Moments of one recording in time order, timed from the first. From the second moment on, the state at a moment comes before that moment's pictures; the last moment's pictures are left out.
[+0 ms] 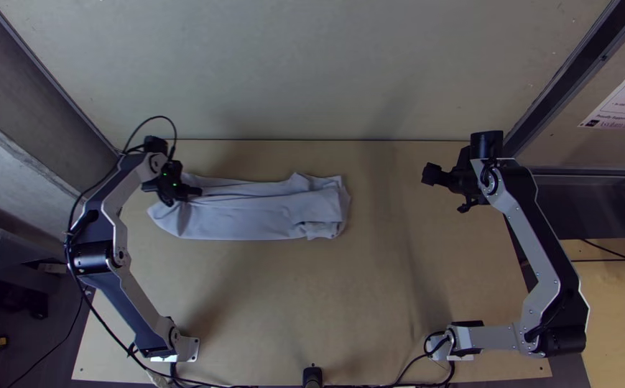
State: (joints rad) left arm 0.17 1.90 1.55 -0.84 -0.06 0.24; right arm 0.07 1.46 1.37 -0.81 -0.05 0.32
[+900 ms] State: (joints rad) left arm -0.16 1.74 1.75 -1.10 -0.41 0.35; right arm 0.03 1.36 1.27 -0.80 -0.05 0.33
